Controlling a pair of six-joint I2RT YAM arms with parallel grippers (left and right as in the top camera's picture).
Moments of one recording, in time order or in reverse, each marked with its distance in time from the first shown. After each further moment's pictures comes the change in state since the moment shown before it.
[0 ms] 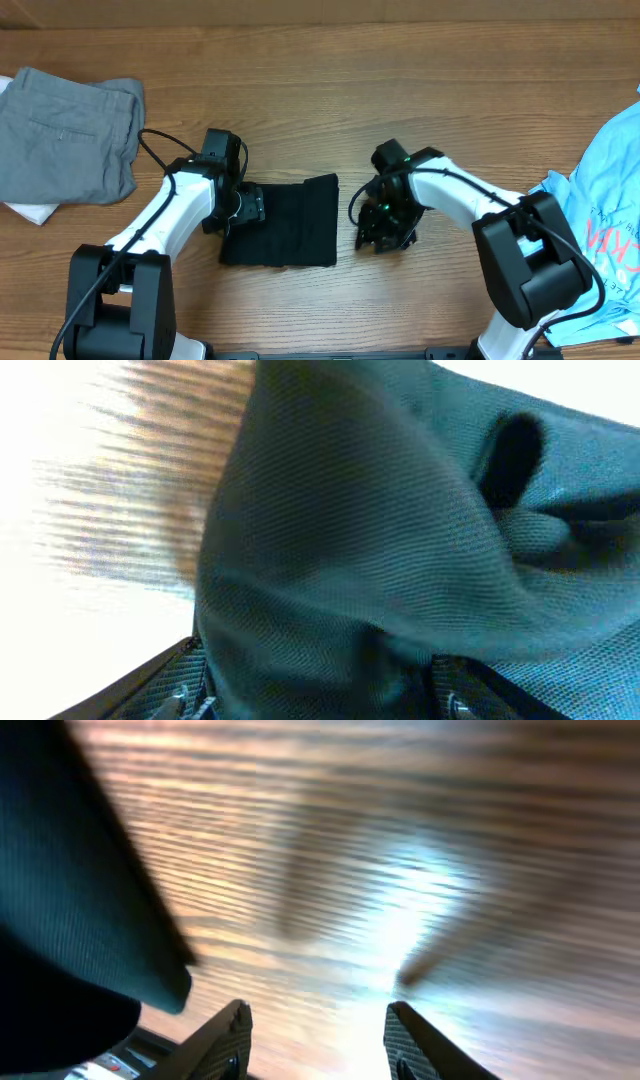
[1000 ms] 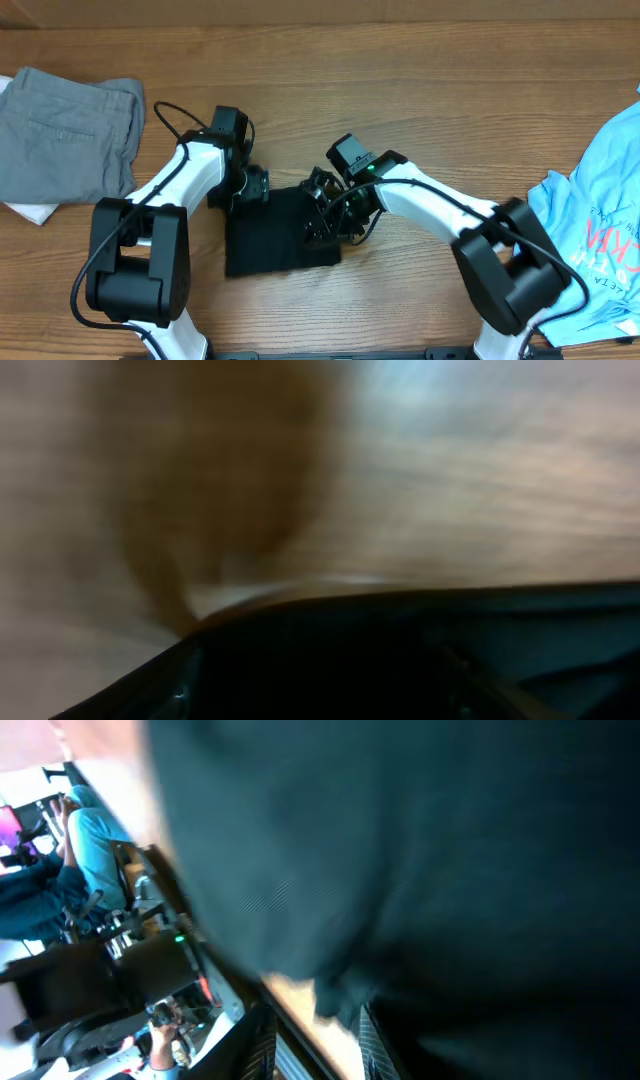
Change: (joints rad) left arm 0.000 0.210 0.183 -0.046 -0.043 0.109; right arm 0.183 0.047 0.087 0.232 -0.335 -0.090
